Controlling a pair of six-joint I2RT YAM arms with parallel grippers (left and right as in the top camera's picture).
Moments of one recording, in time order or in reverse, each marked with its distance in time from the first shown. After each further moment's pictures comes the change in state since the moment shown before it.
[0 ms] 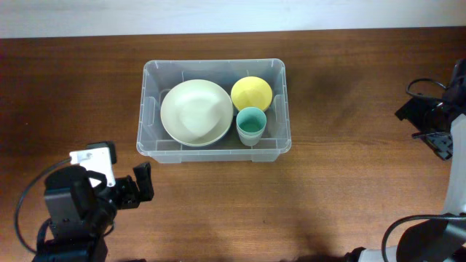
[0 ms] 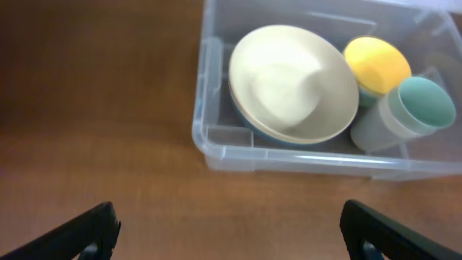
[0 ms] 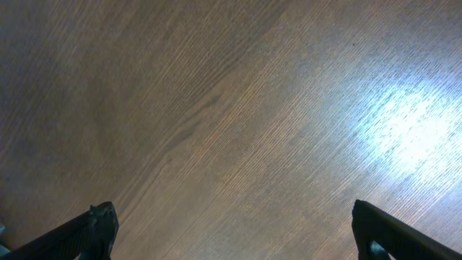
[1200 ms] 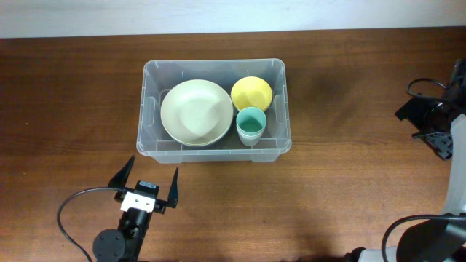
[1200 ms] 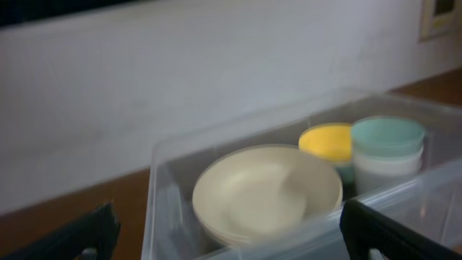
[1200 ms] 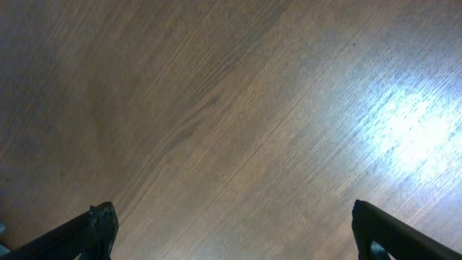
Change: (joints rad) left arm -0.163 -0.655 -0.881 0.970 0.042 0.242; right arm 0.000 0.000 0.000 0.000 0.000 0.000
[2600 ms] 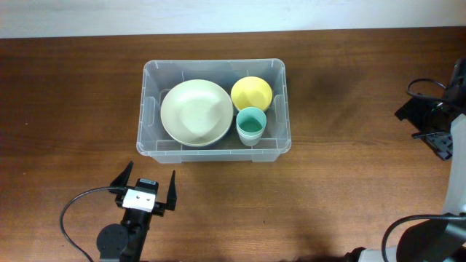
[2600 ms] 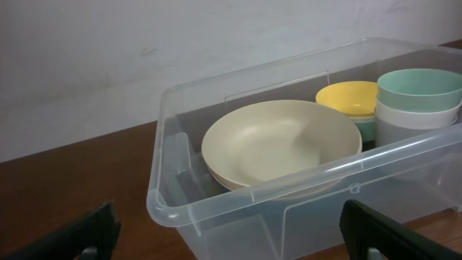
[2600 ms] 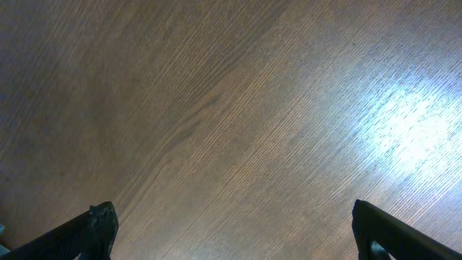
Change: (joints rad) left arm 0.000 -0.020 -0.014 -0.127 -0.072 0.000; right arm 0.000 0.000 0.000 0.000 0.000 -0.001
